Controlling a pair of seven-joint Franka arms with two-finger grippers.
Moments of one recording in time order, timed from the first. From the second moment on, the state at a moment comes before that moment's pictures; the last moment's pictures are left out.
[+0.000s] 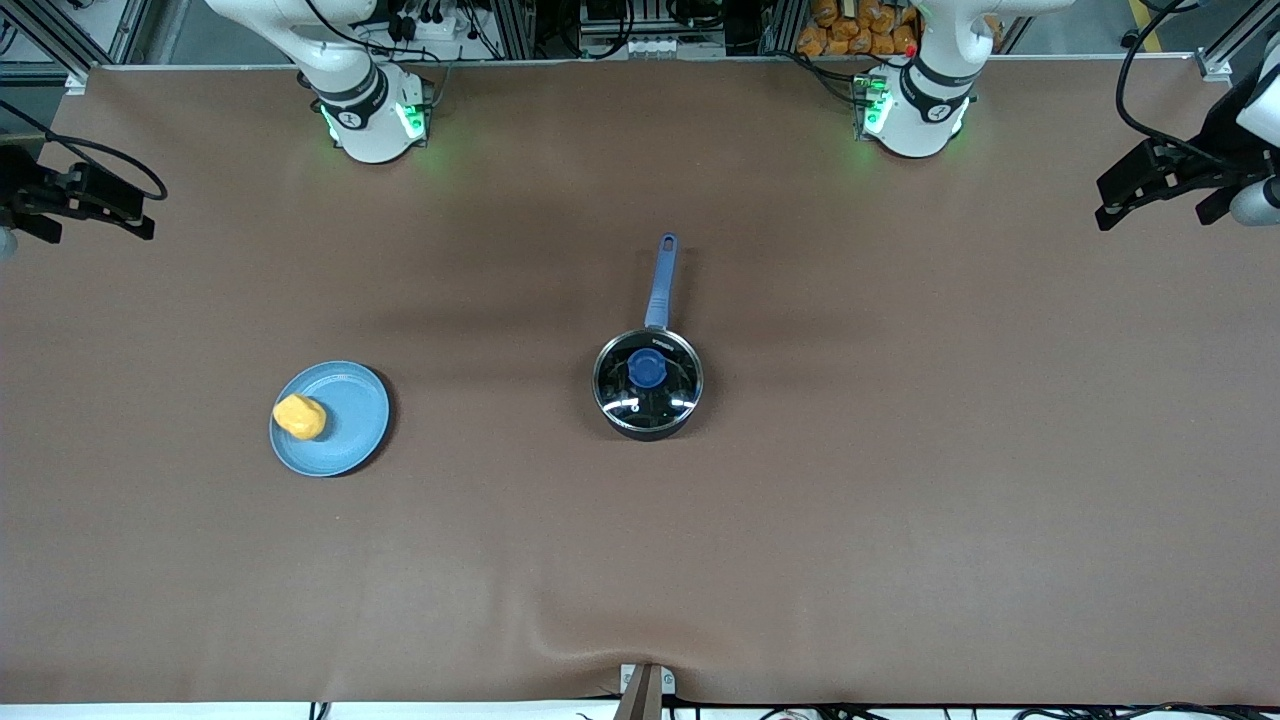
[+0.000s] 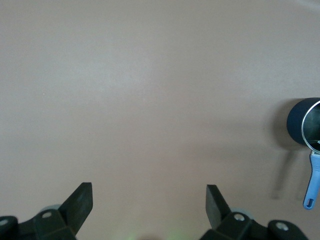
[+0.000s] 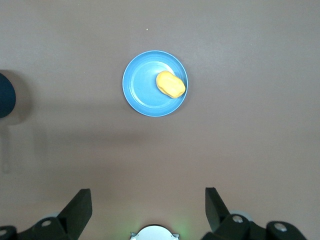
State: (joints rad) left arm -0.07 -0.04 -0.05 -1.48 0.03 1.46 -0.15; right arm -0.04 0.01 0.03 -1.46 0.00 1.37 -0.05
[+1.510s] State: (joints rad) left arm -0.12 0.09 -0.14 -1.48 -0.02 1.60 -0.22; right arm -0.09 0.48 0.02 -1.49 0.04 1.75 -0.79
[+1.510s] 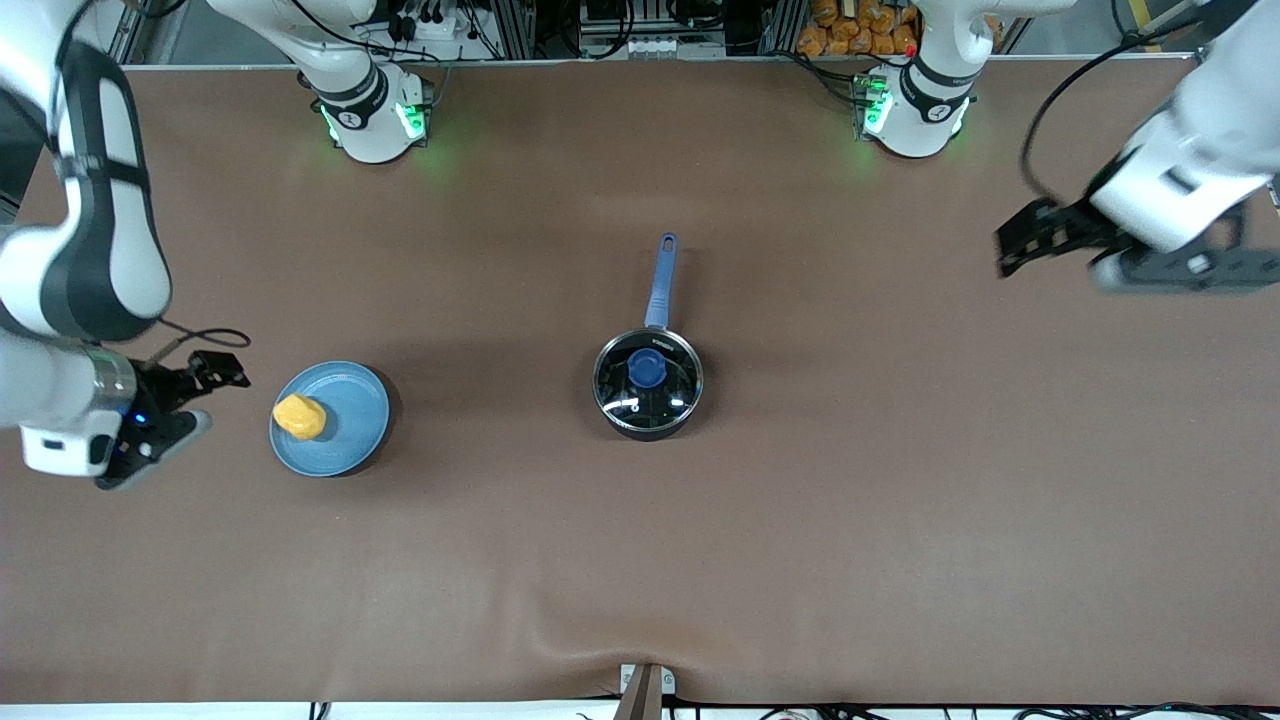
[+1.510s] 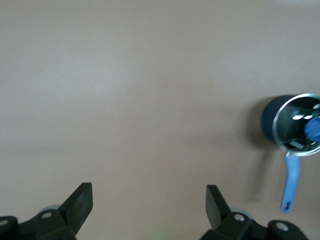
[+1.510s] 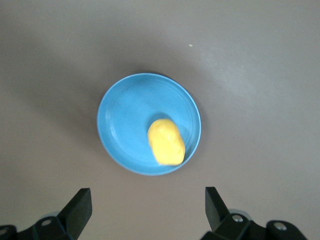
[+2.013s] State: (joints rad) left arm -0.33 0.31 -0.21 -1.47 -0.02 1.80 -0.57; right arm -0.11 0.64 0.02 -1.52 0.08 1.90 -0.95
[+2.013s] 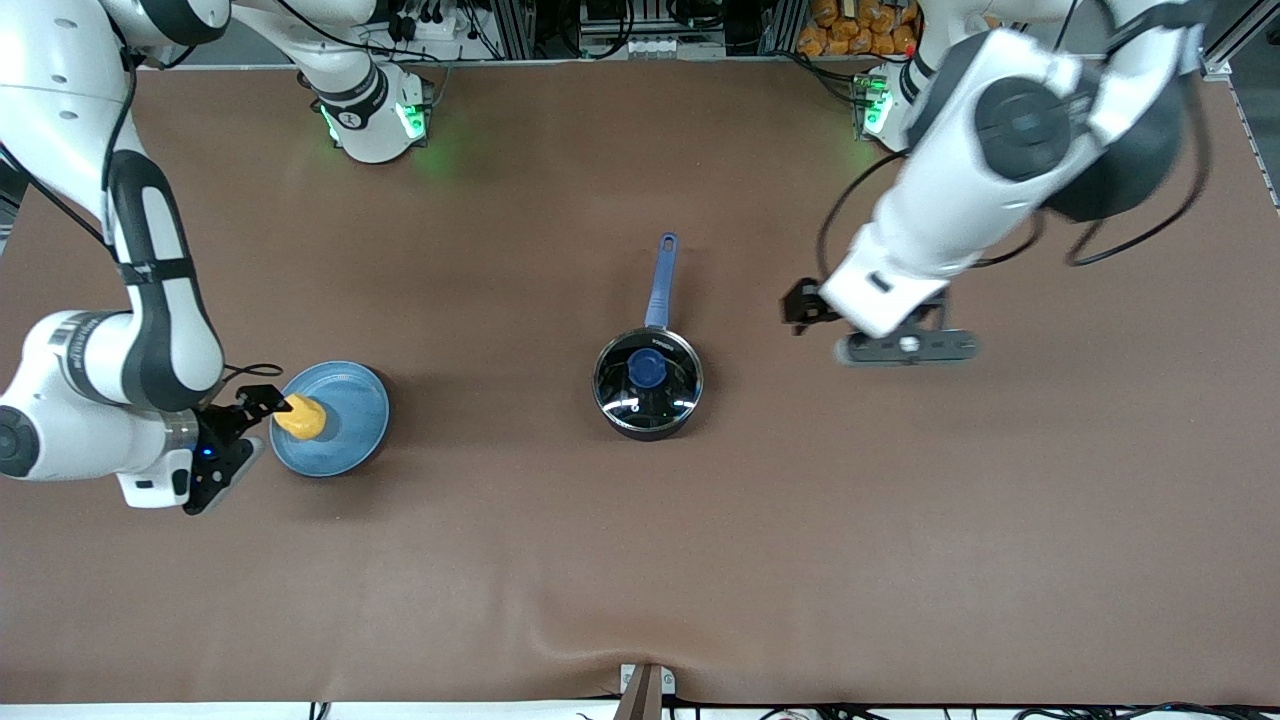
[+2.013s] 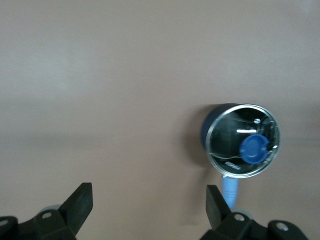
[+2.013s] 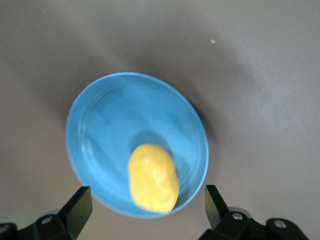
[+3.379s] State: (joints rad) left arm -0.63 0.73 -0.19 -1.34 0.06 2.13 -0.70; right arm -0.12 0.64 0.02 -1.74 0.08 2.12 -1.08
